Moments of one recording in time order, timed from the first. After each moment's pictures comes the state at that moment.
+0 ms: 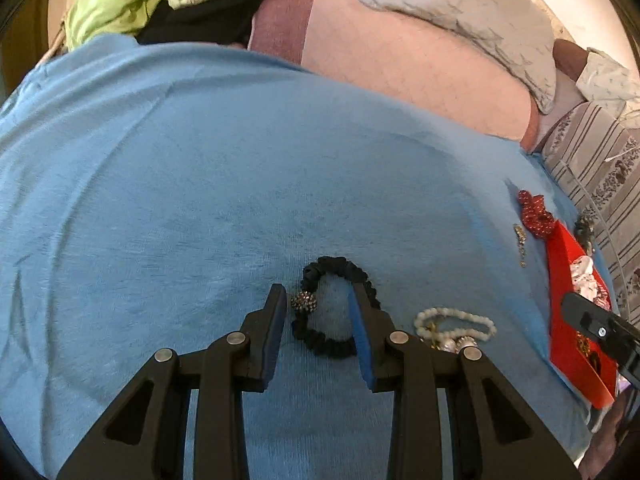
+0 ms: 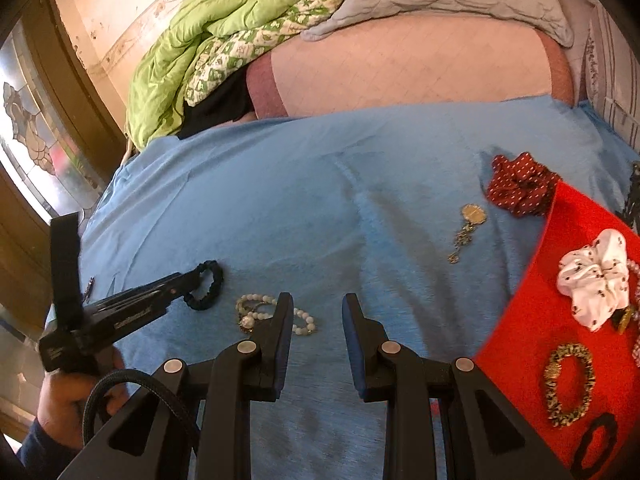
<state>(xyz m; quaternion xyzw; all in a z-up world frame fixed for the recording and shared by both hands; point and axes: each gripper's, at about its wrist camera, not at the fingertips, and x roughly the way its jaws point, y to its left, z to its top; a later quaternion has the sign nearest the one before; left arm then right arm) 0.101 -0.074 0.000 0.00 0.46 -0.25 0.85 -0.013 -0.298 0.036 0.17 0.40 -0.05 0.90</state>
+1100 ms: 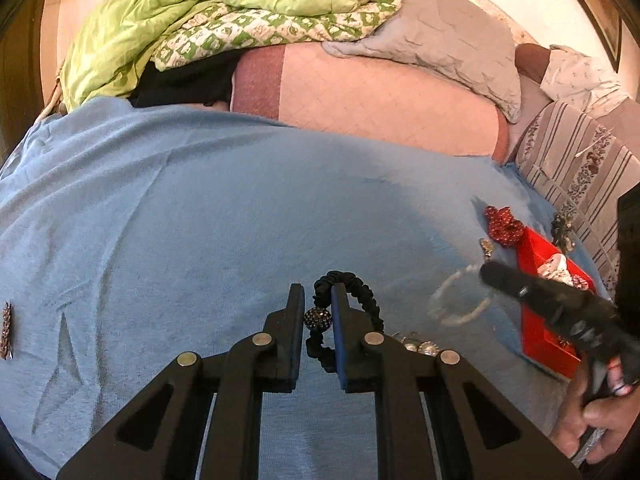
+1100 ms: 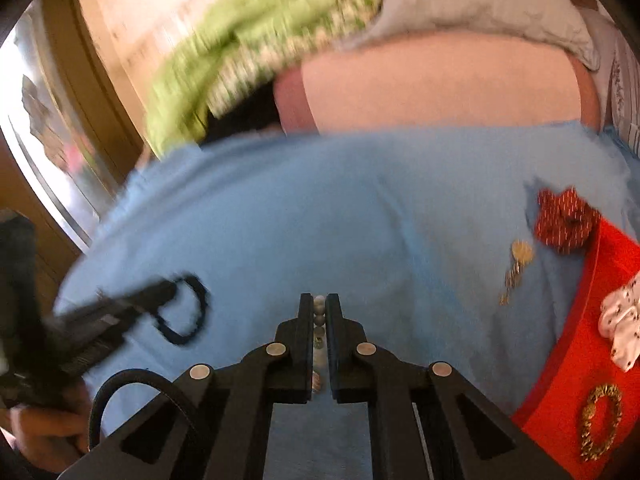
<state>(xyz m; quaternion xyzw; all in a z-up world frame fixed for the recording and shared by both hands) 0.069 -0.060 0.058 0.02 0.39 -0.28 0.88 0.013 -0.282 0.048 0.16 0.34 -0.01 0.92</state>
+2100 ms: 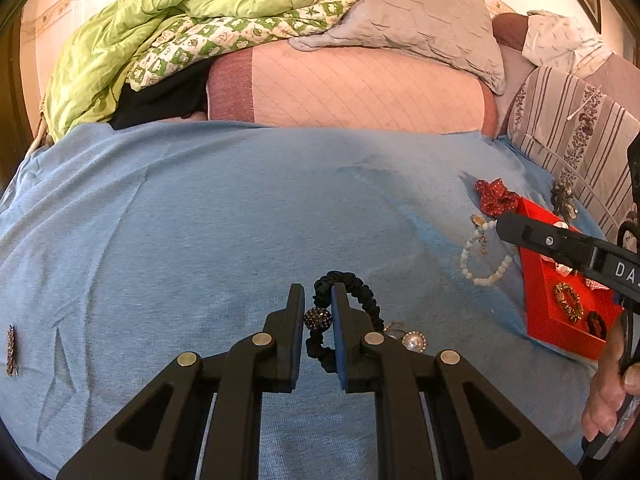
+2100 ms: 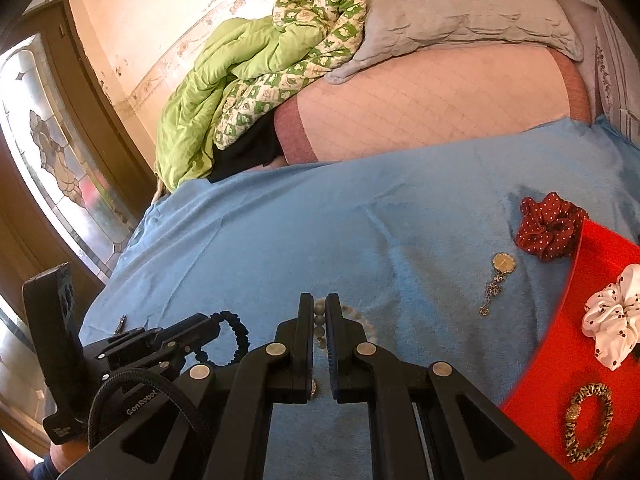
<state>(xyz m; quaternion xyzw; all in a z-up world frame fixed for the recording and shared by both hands) 0.055 -0.092 0.053 0.08 0.37 -0.29 0.88 -0.007 -0.301 0.060 0.20 0.32 -0.01 0.93</state>
